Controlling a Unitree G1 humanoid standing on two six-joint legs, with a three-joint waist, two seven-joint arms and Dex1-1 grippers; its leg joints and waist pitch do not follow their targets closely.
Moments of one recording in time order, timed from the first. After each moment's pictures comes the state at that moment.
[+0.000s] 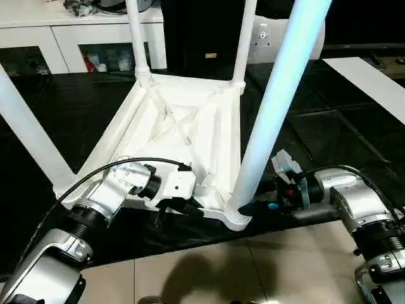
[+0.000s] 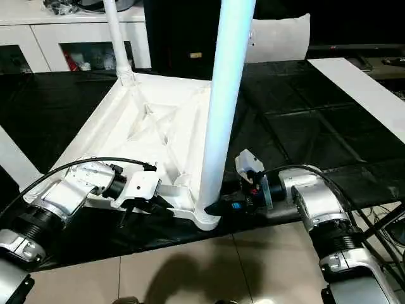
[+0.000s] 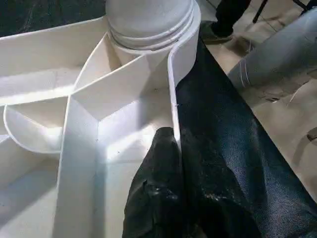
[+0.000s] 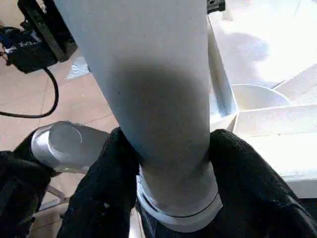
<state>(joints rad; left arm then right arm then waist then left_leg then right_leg) -0.62 0.44 -0.43 0.58 0.07 -0.18 -1.37 -0.51 -0.48 0.20 0.50 0.23 0.17 1.50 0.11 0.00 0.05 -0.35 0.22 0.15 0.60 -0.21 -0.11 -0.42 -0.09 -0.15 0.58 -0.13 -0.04</state>
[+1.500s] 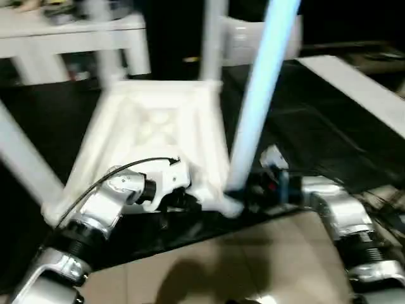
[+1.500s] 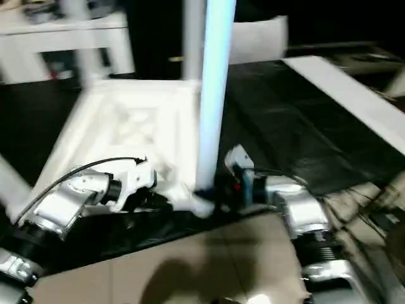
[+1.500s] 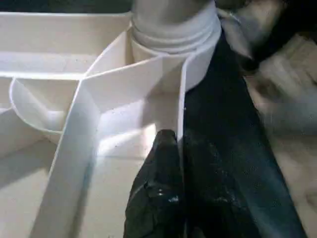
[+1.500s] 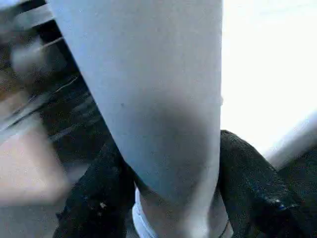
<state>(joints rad) -0.48 0.36 -0.30 0.35 0.05 0.31 -1.10 -0.46 -0.26 0.08 0.47 0.21 0.30 1.03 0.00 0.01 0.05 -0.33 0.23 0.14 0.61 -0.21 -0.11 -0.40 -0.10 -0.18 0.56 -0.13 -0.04</state>
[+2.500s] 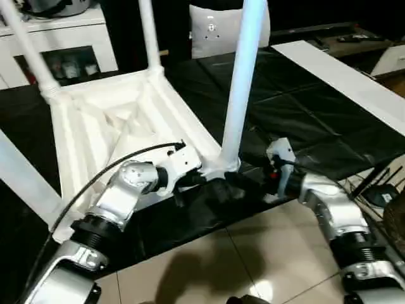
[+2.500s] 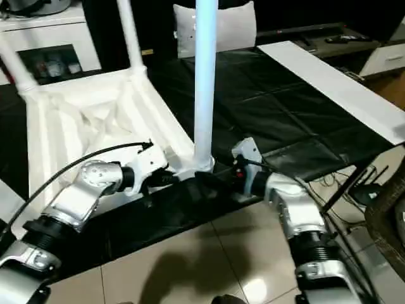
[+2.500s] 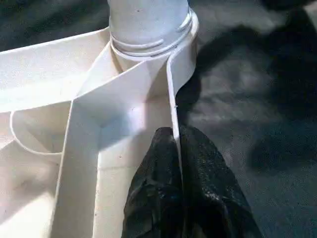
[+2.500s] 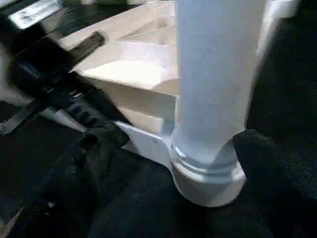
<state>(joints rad) -0.56 0.35 -0.32 0.44 0.11 0.17 -0.97 -0.46 -0.33 0.05 0.51 0.20 0.12 1.08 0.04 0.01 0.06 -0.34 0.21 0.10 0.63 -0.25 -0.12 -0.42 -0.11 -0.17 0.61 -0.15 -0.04</state>
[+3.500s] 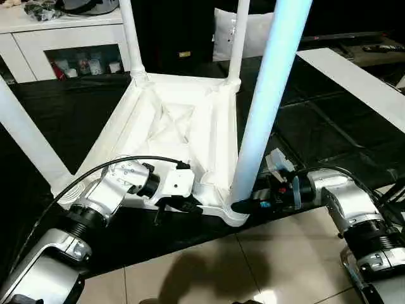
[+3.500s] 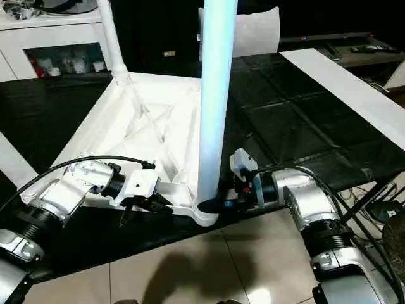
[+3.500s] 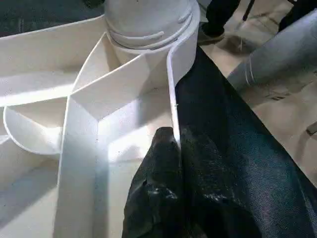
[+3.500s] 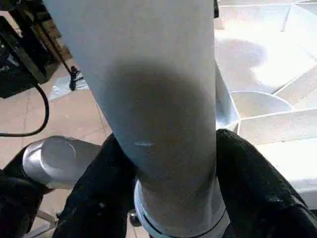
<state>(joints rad) -0.62 0.44 -0.43 0.57 0.07 -0.17 -1.36 -0.52 -0.43 0.19 0.53 0.23 0.19 1.48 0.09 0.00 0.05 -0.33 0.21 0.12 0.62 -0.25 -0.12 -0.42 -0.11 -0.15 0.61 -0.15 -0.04</state>
